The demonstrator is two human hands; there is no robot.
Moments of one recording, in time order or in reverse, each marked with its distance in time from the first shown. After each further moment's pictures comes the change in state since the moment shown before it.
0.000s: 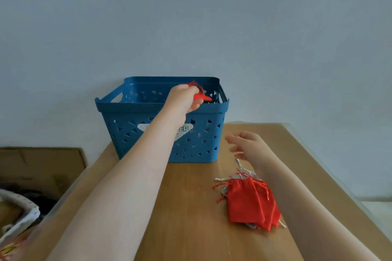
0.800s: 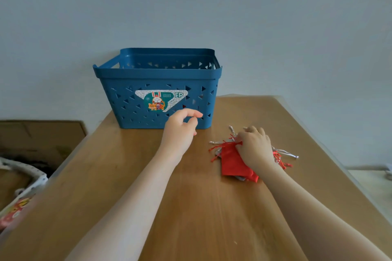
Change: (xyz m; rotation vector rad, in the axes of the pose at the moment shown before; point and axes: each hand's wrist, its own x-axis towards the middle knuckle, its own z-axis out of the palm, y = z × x) left_hand -0.118 -0.095 -0.007 0.333 0.022 0.132; right_hand -0.046 0.071 -0.016 -1.159 0.150 -0.215
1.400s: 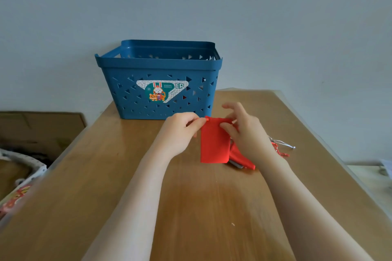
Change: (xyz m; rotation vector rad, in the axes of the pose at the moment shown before) left_hand -0.028 -0.003 -0.018 0.331 -0.176 0.221; right_hand -0.037 -0.032 -0.042 0.553 0.119 -0.246
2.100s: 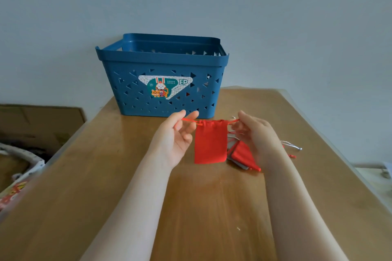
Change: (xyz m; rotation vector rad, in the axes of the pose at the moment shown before) left_hand -0.002 -0.022 0.009 -1.369 0.136 -0.557; right_hand 0.007 0.016 0.013 0.935 0.091 0.562
